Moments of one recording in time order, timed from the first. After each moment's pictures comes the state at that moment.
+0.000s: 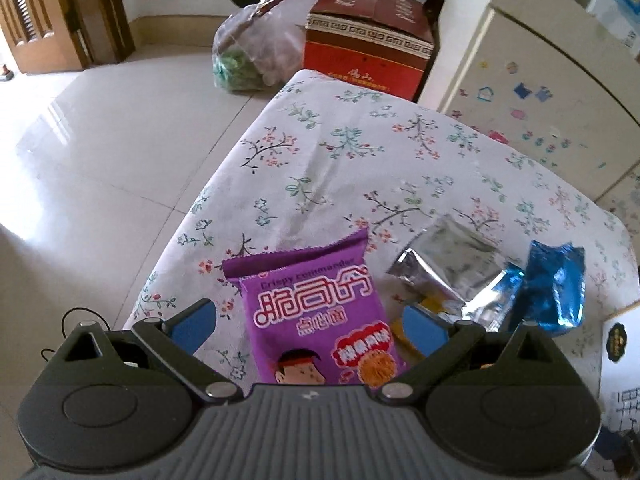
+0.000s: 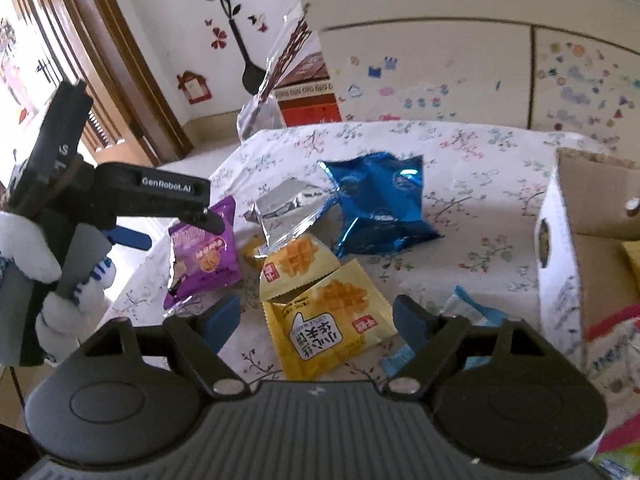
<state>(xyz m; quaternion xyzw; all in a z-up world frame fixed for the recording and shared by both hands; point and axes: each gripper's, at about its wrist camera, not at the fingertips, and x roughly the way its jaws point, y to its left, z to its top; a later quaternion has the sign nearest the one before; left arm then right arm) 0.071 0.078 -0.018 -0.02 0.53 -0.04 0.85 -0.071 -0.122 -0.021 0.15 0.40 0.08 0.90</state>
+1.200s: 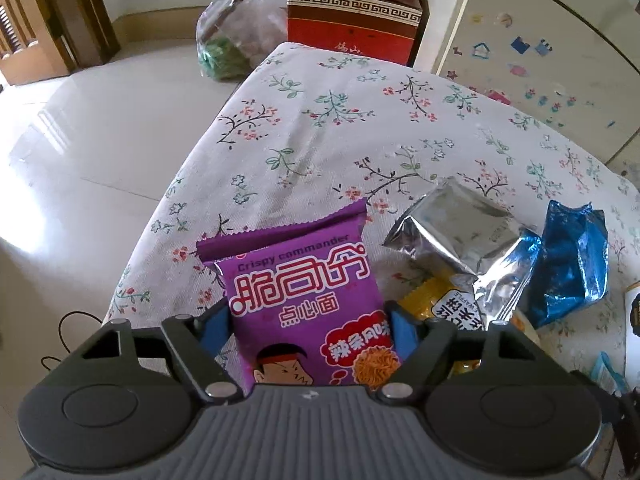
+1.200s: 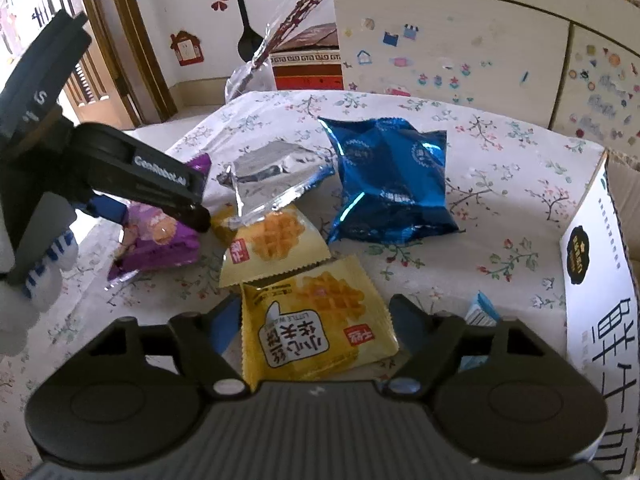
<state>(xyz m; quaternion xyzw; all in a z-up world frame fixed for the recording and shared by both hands) 0.073 0.060 -0.040 0.02 0.55 -0.05 0.84 -0.046 -0.101 -0.050 0.08 0.41 0.07 0.90</state>
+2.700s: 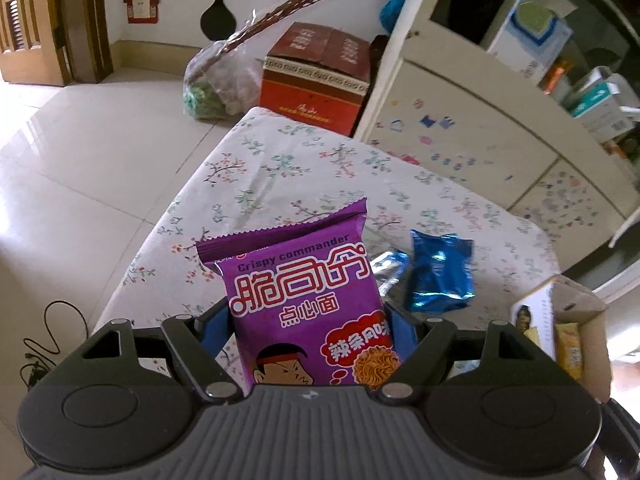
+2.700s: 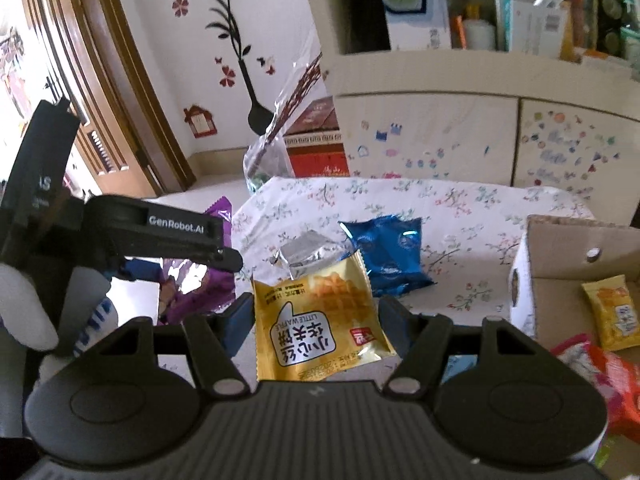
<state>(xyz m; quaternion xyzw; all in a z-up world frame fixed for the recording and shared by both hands) -0.001 0.062 0.052 -0.06 0.49 -0.10 0.86 -0.118 -0.115 0.054 0.13 0.33 0.05 0.93</state>
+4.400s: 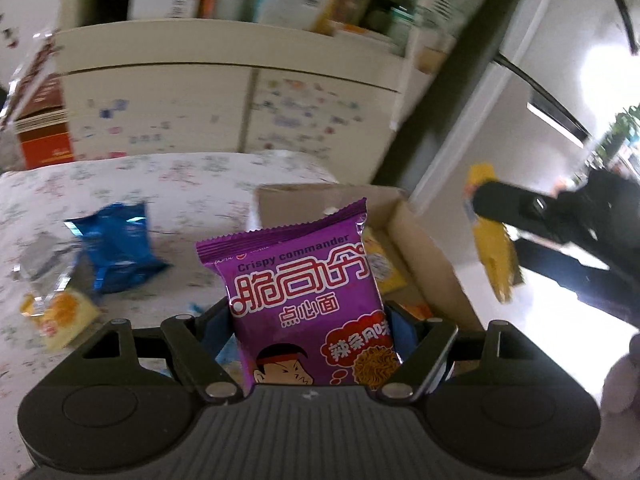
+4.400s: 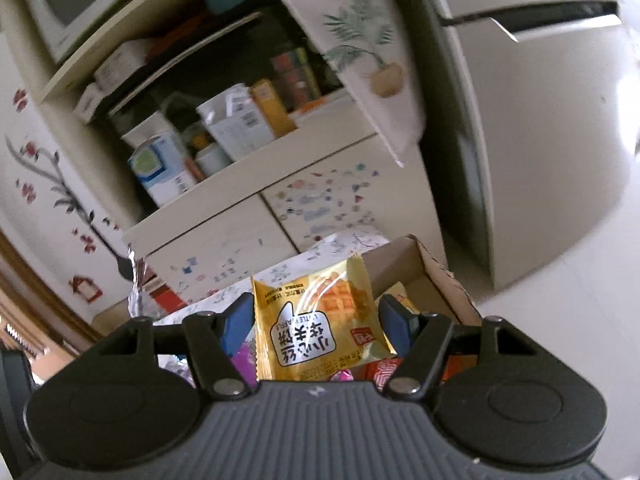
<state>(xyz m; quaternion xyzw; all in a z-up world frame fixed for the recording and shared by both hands) -0.101 -0.133 0.056 0.04 0.43 -0.36 0.82 -0.213 -0.292 0.085 0.32 0.24 -0.18 0.90</state>
